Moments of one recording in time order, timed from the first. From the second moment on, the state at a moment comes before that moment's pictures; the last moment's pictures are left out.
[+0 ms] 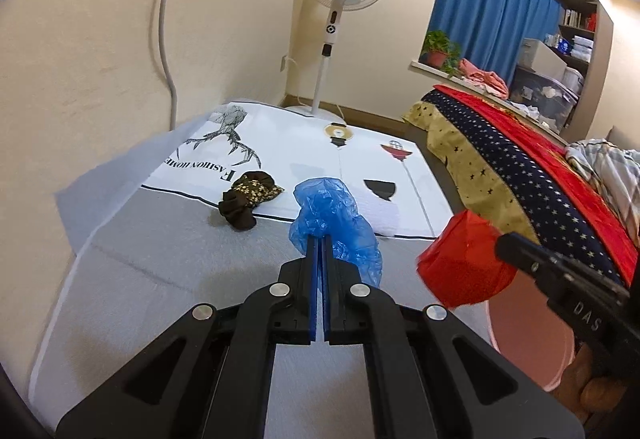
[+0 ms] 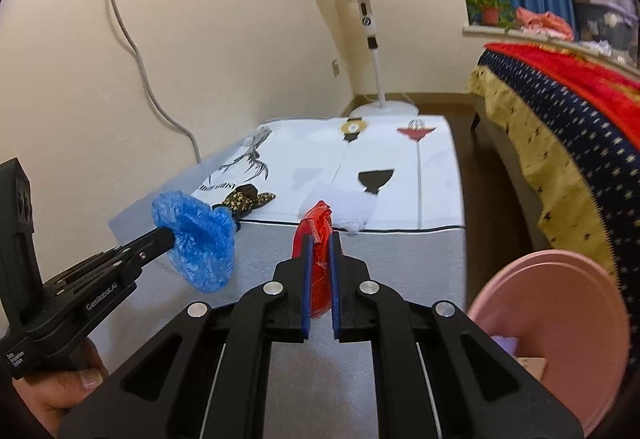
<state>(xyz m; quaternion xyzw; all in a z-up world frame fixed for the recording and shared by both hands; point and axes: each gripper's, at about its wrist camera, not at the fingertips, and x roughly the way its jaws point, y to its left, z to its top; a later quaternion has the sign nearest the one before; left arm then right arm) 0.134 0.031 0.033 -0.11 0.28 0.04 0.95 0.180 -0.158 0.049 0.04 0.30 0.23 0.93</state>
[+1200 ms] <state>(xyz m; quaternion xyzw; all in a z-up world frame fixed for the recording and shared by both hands) 0.083 -0.042 0.056 -0.09 0.27 -0.05 0.96 0.090 -0.290 0.133 0.01 0.23 0.09 0.97</state>
